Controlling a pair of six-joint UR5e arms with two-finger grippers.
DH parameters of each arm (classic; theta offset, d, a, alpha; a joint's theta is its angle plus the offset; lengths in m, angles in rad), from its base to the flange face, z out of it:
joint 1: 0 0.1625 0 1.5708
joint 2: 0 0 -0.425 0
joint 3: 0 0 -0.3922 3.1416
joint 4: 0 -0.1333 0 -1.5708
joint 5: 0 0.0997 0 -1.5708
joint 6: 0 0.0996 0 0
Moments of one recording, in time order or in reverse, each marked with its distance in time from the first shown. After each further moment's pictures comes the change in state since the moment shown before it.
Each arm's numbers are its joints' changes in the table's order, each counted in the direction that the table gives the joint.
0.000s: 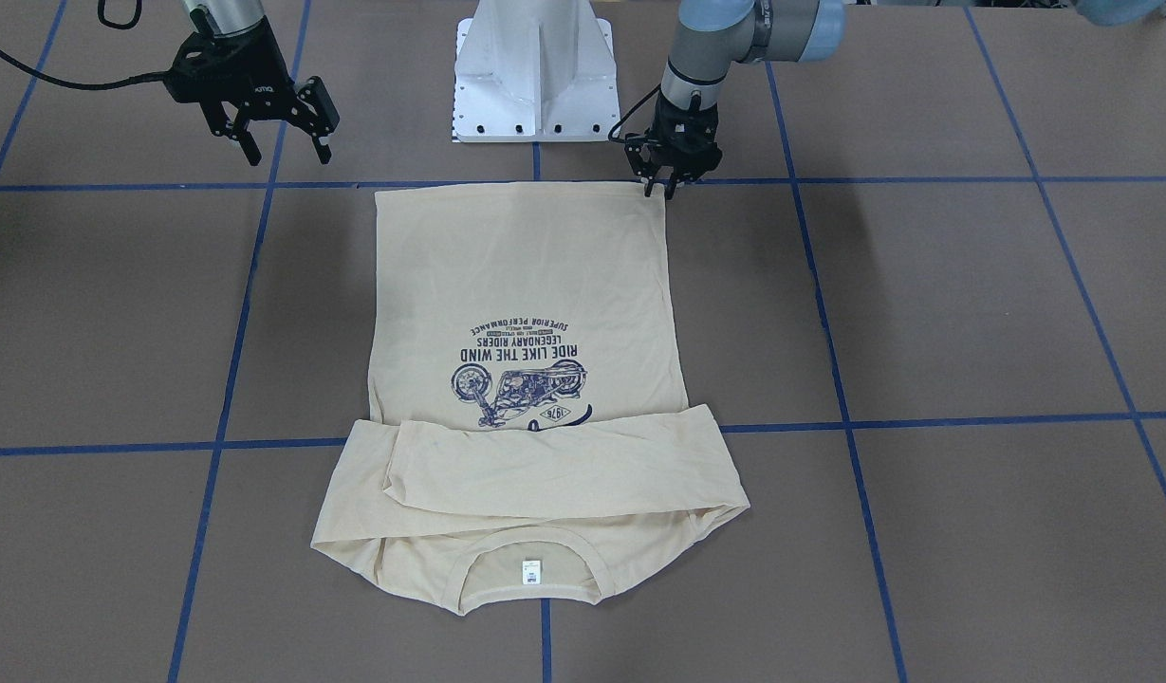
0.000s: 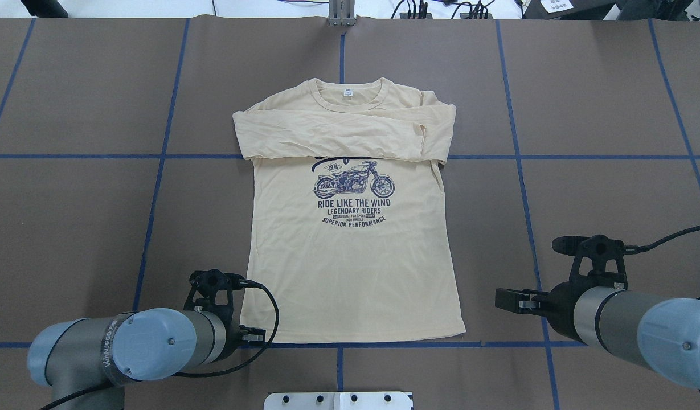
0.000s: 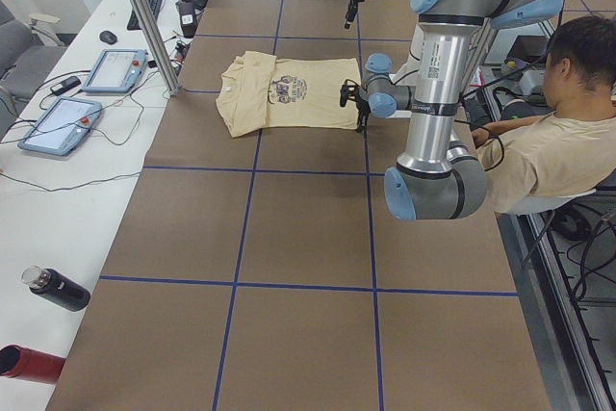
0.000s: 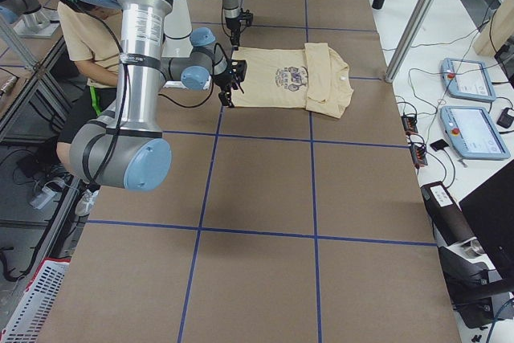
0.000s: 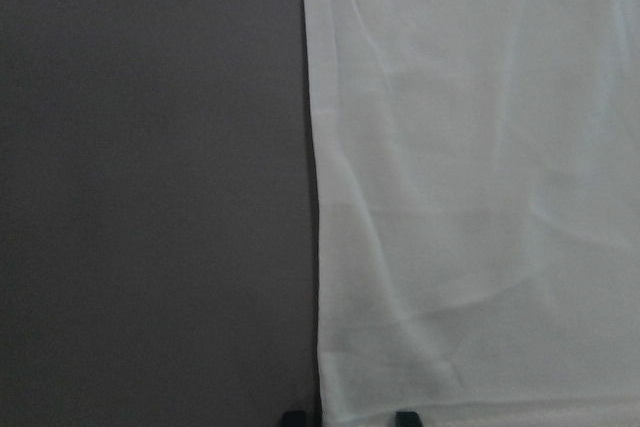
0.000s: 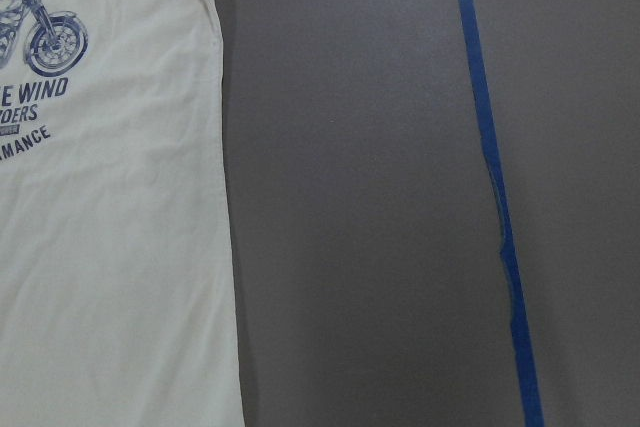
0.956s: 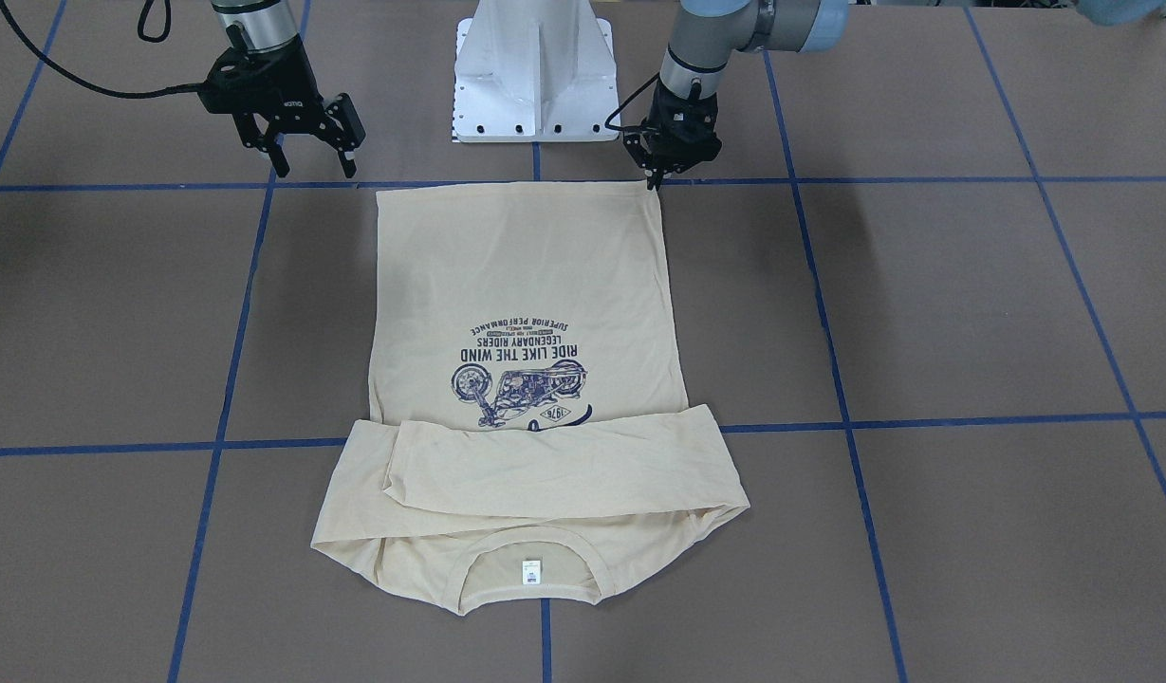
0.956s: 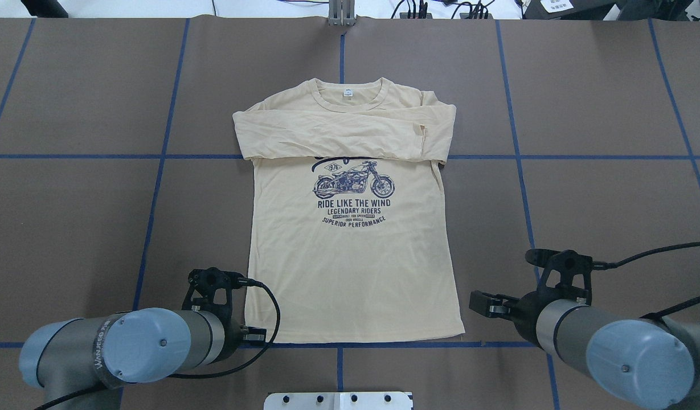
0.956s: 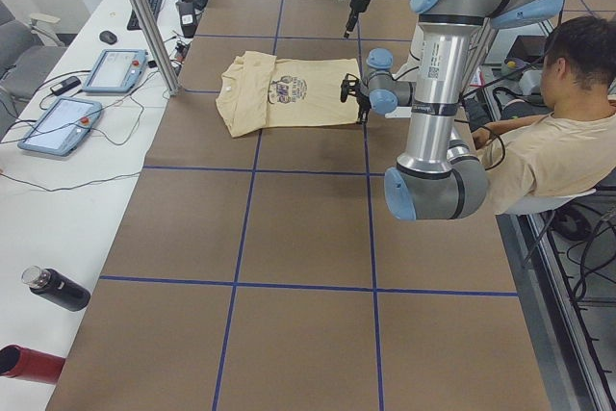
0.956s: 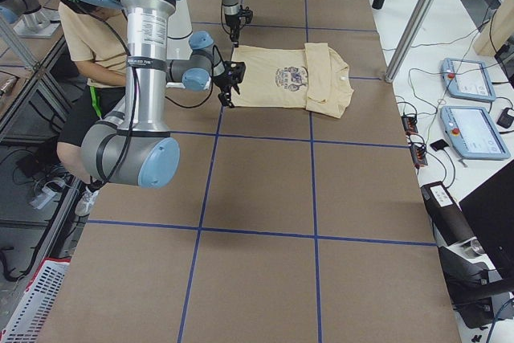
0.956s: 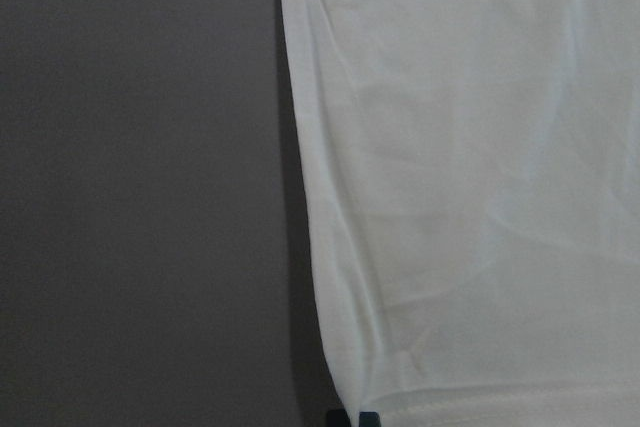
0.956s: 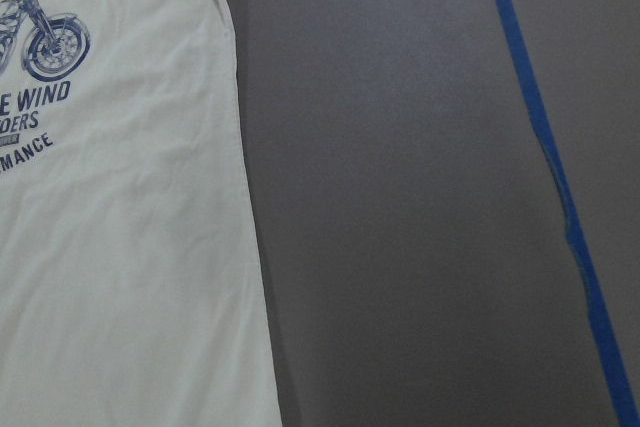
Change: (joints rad) left arm -0.002 0.002 -0.037 -0.005 0.002 -0.003; right arm -0.077 0.099 -0.102 0.006 -0.119 0.113
